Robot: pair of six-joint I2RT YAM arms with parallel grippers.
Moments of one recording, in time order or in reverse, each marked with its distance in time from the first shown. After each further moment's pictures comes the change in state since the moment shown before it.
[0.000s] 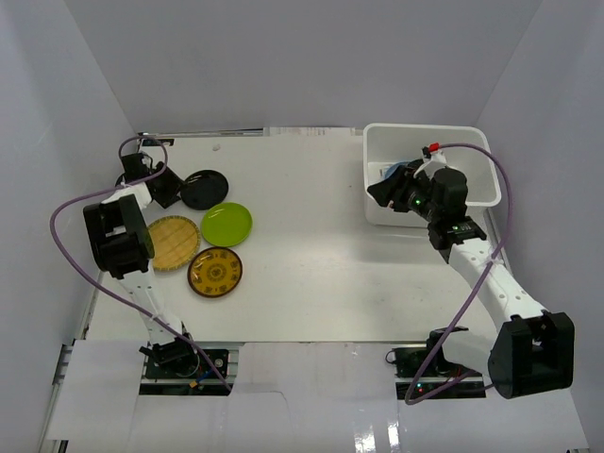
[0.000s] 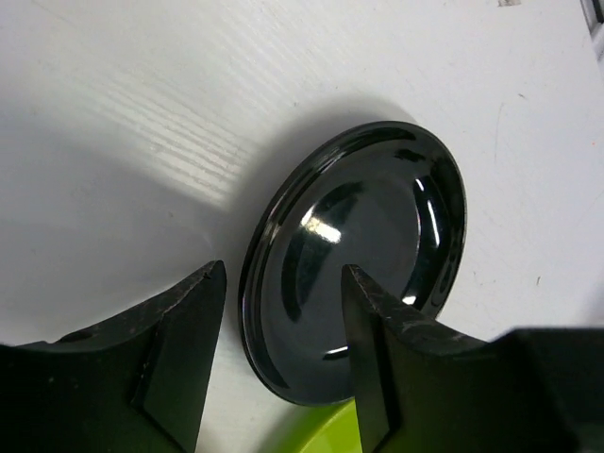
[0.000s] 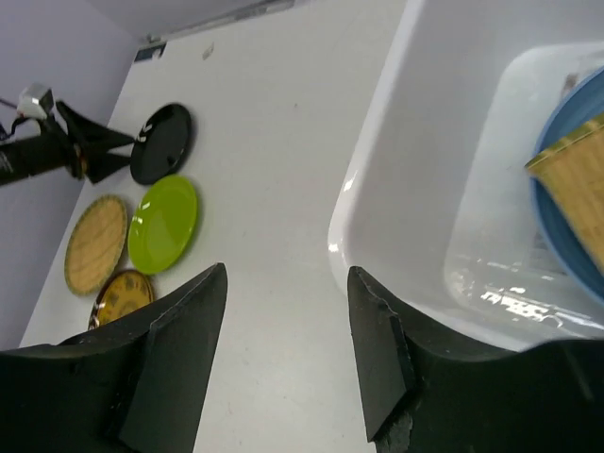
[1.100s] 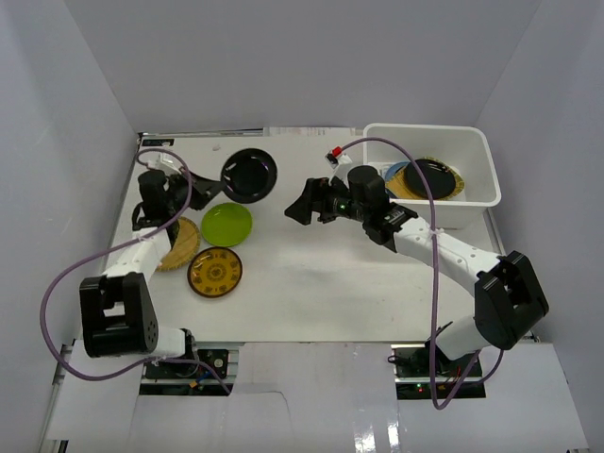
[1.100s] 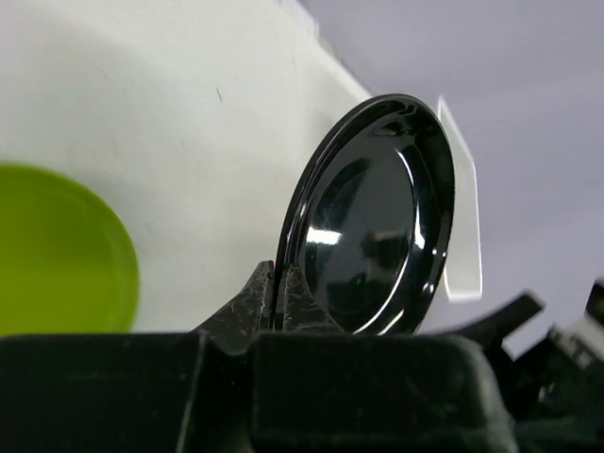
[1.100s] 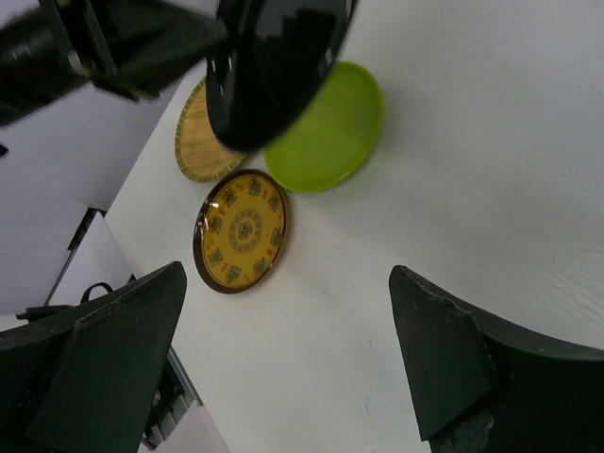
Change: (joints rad) left arm -0.189 -0.643 -0.544 0.413 0.217 -0.312; right arm 0.494 0.302 0.199 0.035 0.022 0.036
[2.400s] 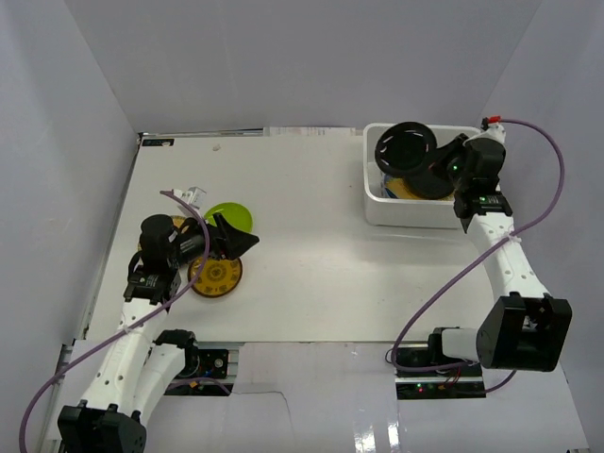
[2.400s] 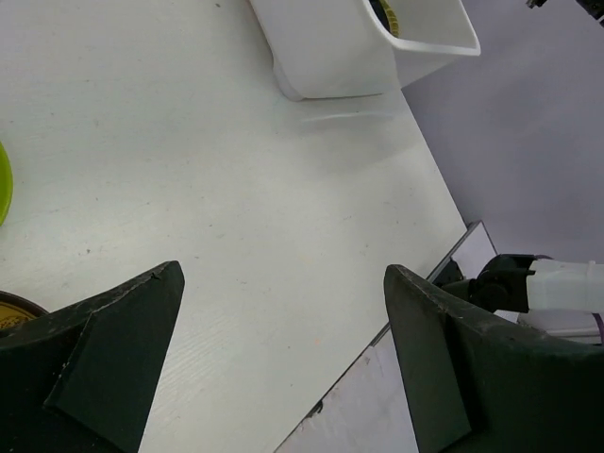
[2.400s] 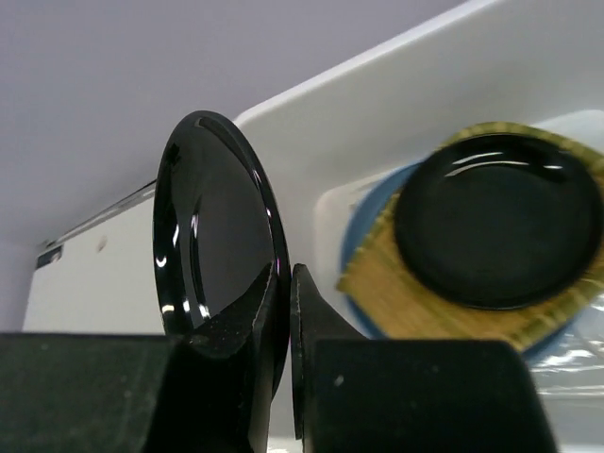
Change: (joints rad) left arm -0.238 -0.662 -0.232 -0.418 0.152 0.346; right arm -0.640 -0.187 0.037 -0.125 0.241 0.033
